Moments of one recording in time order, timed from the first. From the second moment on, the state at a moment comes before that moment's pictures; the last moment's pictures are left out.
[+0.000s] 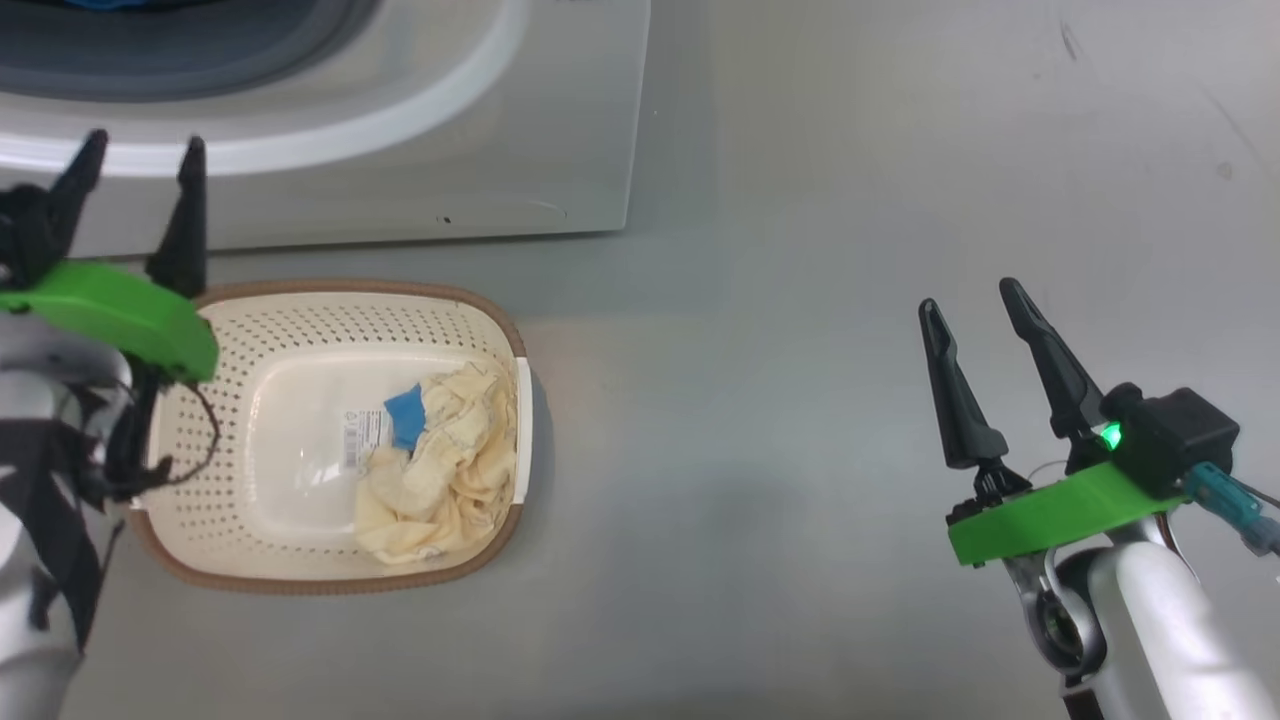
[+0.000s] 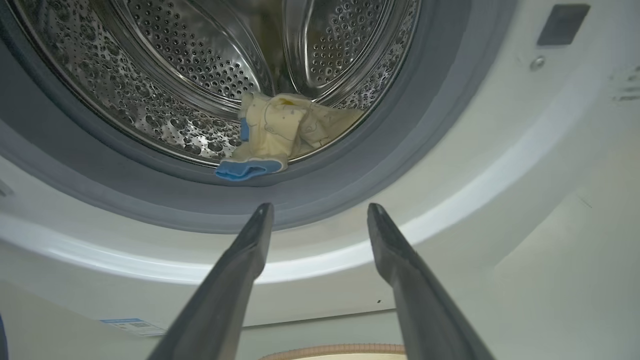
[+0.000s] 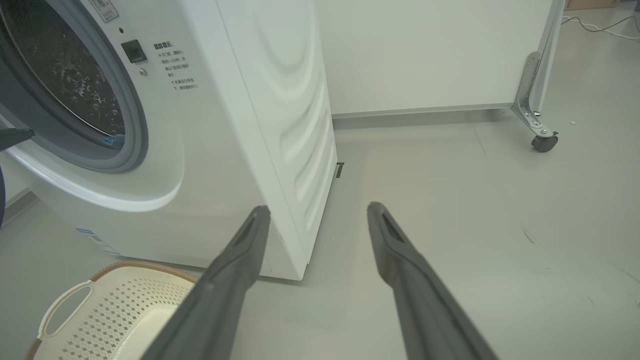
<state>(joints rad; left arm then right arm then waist) -0.68 0.41 -0.26 0.40 -0.42 -0.02 -0.04 -0.17 -0.09 0.15 0.05 0.23 0.13 -0.26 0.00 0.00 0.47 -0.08</state>
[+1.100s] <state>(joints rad) -1.34 0.59 -0.37 0.85 -0.41 -0.12 0.32 -0.33 -0.06 0.19 0.04 0.24 0.13 -0.26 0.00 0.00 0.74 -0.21</state>
